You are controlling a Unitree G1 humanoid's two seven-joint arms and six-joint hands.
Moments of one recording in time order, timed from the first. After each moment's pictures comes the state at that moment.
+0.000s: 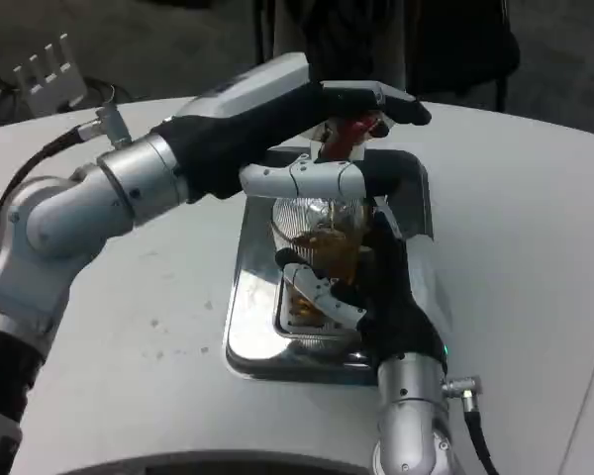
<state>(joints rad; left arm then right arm) -1.02 0.55 -0.18 0.58 0.17 -0.60 -0.57 -0.55 0.10 0.28 0.34 -0.36 0.15 -0.52</state>
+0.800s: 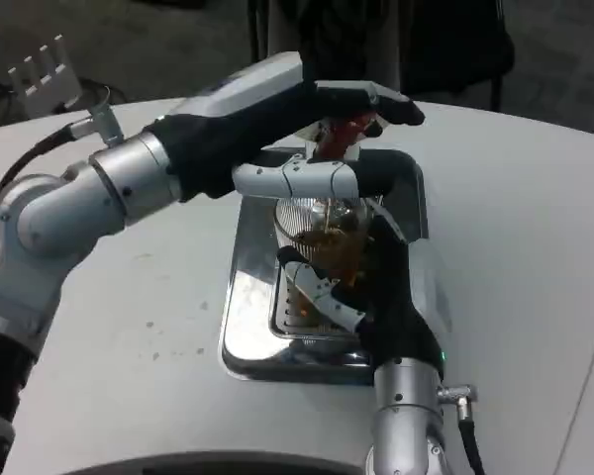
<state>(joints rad) -1.01 0.56 -0.17 0.58 0.16 -0.61 -0.58 -0.56 0.10 0.30 0.40 -0.33 0.09 -0.59</state>
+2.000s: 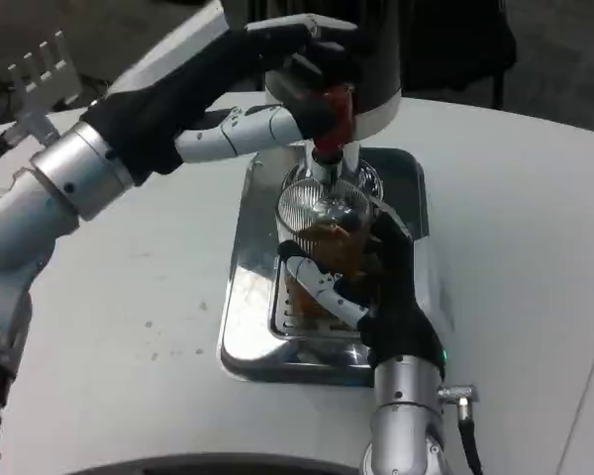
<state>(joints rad) -0.94 0.55 -0.02 0.52 0.07 -0.63 -0.53 -0.55 0.10 0.32 0.37 -0.31 0.10 -0.62</state>
